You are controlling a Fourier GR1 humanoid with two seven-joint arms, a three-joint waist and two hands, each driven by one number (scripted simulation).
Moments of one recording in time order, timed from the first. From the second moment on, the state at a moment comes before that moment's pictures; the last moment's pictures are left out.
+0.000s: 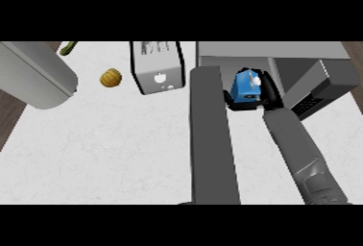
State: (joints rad) left arm 0.92 0.02 0.25 -2.17 0.41 -0.49 -0.49; right arm -0.79 -0.13 -0.20 -0.50 0.43 -0.19 -0.70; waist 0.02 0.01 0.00
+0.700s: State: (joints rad) left arm 0.80 0.07 0.29 -2.07 0.42 -0.51 -0.45; right arm -0.99 -0.19 -0.30 -0.25 0.45 -0.50 -0.59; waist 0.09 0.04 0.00
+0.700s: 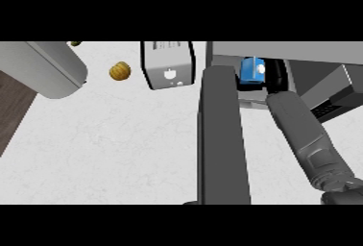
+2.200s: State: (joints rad) left arm 0.69 0.05 0.14 -2.06 0.25 -0.53 -0.43; right arm -0.98 -0.19 -0.40 -0.14 0.37 -0.30 -0.80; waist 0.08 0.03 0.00
